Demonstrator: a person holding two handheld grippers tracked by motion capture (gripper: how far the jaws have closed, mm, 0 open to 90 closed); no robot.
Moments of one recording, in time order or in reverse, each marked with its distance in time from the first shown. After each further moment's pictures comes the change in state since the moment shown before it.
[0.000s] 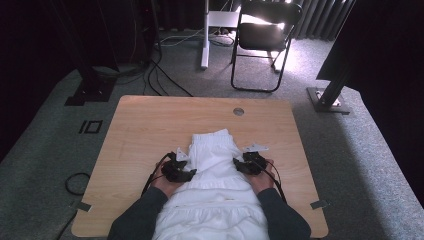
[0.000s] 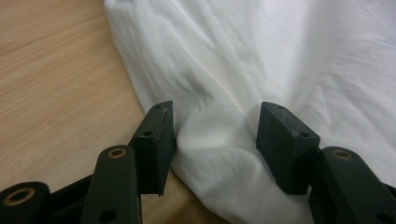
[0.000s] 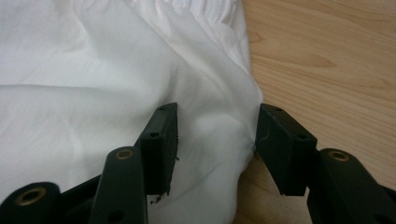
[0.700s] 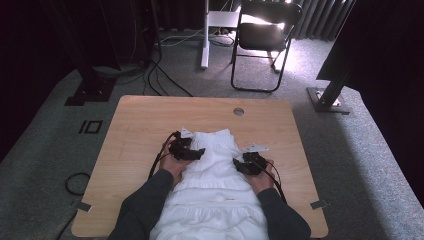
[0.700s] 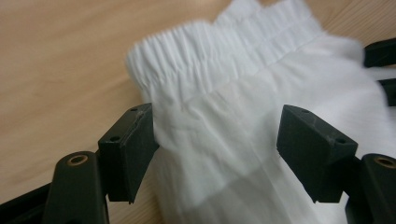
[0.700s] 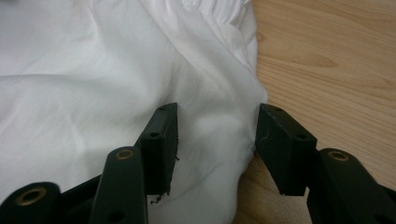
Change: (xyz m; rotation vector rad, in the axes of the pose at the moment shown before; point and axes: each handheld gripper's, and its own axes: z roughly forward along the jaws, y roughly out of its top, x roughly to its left) left arm 0.031 0.060 0.038 -0.073 -0.015 -0.092; right arm 0.000 -0.001 -0.001 -0.001 0.009 -0.006
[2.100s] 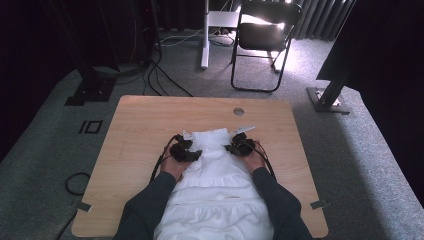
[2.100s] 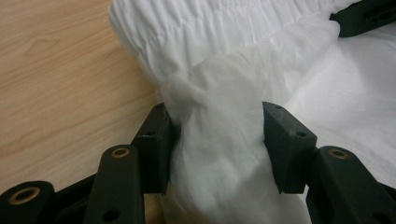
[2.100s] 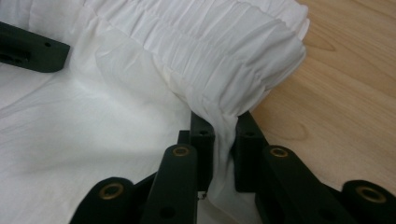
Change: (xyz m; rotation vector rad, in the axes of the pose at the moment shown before) left arm 0.003 -0.012 0.005 0.040 0.058 0.000; right arm -0.013 0.059 0.049 0.084 0.182 -0.115
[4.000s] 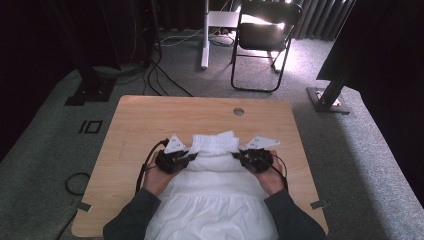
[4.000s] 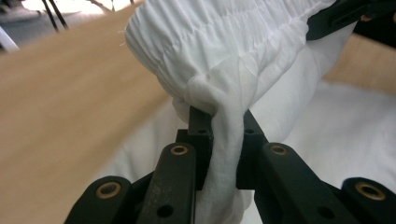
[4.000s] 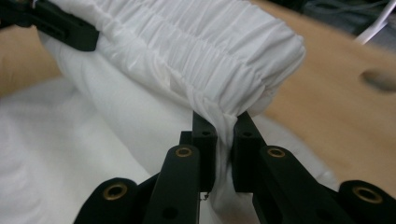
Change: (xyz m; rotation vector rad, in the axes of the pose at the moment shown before) left arm -0.038 -0.017 -0.113 -0.153 -0.180 0.170; right arm 0.065 -0.021 -0.124 -0.219 0.035 -0.097
